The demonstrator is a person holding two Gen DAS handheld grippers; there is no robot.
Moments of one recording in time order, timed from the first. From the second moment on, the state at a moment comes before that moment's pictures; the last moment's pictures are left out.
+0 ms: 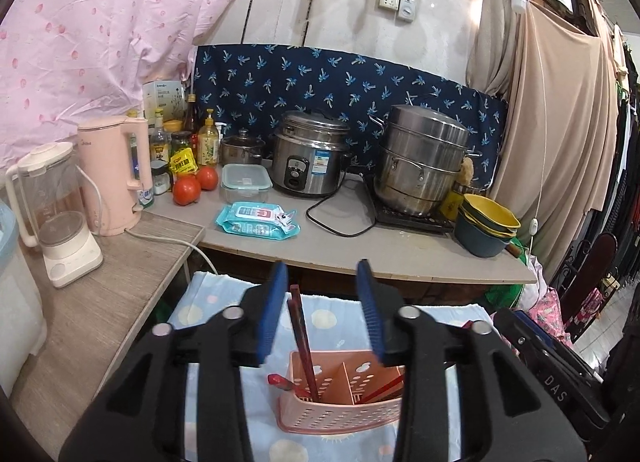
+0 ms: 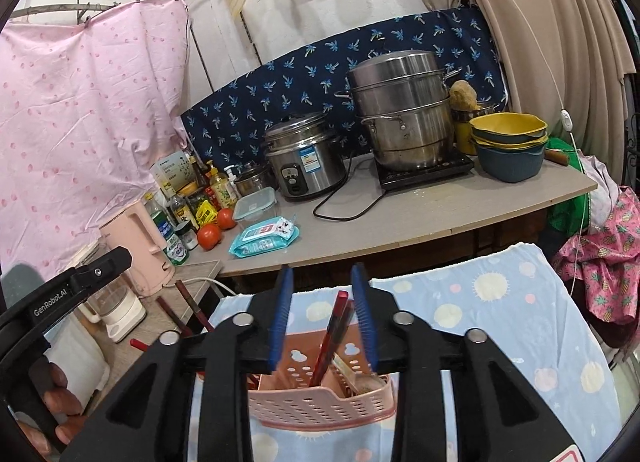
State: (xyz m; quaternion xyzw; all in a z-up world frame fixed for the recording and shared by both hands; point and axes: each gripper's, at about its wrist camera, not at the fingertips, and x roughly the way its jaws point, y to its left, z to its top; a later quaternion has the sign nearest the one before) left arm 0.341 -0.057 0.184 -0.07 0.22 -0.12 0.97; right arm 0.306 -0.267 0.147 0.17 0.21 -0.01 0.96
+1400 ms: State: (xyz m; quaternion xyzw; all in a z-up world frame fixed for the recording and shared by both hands) left arm 0.207 -0.042 0.078 0.00 0.34 -0.10 0.94; right arm 0.148 -0.235 0.059 0.14 0.33 0.01 0.93
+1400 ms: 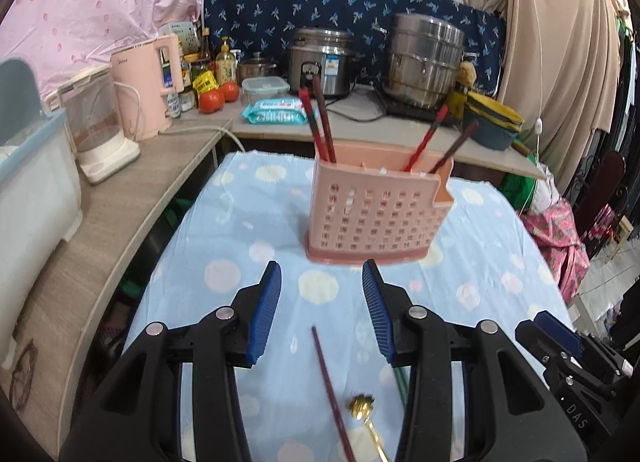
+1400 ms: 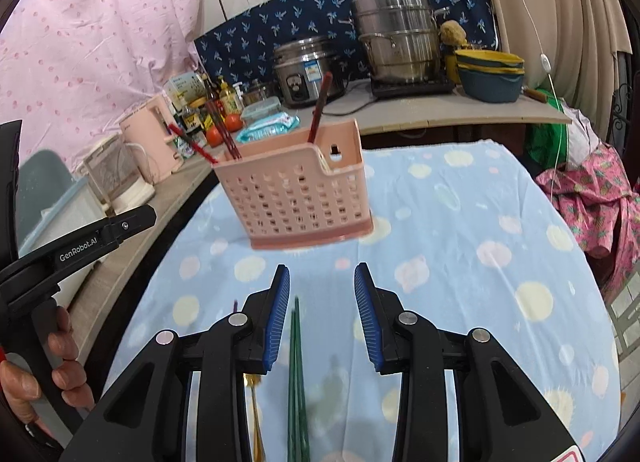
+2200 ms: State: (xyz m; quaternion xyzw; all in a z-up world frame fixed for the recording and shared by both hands) left arm 0.111 -0.028 -0.045 0.01 0.48 -0.09 0.87; right arm 0.060 -0.199 -0.045 0.09 0.44 0.03 0.89
